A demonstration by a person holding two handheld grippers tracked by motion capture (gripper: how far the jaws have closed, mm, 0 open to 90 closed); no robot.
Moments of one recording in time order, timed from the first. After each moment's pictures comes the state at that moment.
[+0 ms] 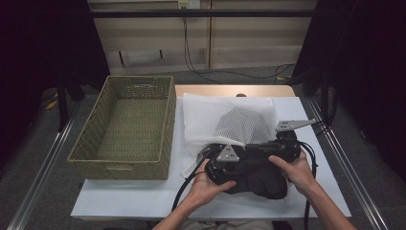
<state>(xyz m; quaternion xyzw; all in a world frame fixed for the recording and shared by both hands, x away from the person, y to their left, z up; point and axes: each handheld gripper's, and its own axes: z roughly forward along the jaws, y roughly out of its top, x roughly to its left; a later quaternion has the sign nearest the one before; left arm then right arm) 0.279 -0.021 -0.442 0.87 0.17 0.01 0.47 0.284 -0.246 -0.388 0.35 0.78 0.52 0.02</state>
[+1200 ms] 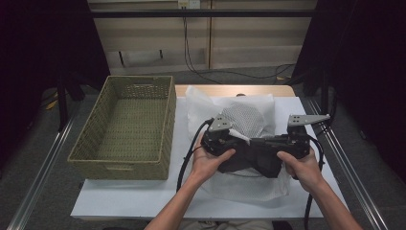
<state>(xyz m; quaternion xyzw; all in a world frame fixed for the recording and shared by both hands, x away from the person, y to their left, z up) 0.329 -0.017 -0.391 0.81 0.23 0.08 0.54 0.276 -0.257 -0.361 0.34 0.76 0.56 0.01</state>
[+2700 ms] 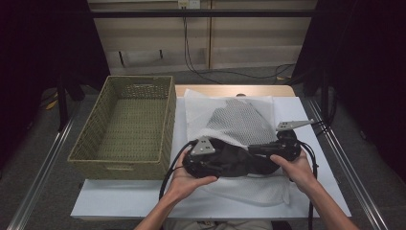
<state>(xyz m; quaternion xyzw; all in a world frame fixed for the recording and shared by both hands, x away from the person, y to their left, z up) 0.292 0.023 -0.436 0.86 0.18 0.06 0.48 0.296 -0.258 -0.408 0.38 0.78 0.49 0.00</state>
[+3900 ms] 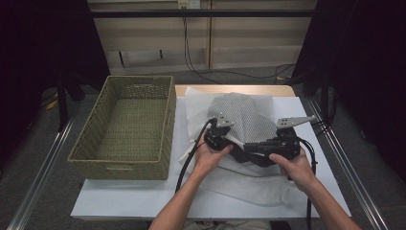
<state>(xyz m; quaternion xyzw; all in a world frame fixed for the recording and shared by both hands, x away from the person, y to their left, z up) 0.370 -0.030 -0.439 0.83 0.28 0.11 0.47 0.288 -0.245 -0.382 0.34 0.78 0.53 -0.01</state>
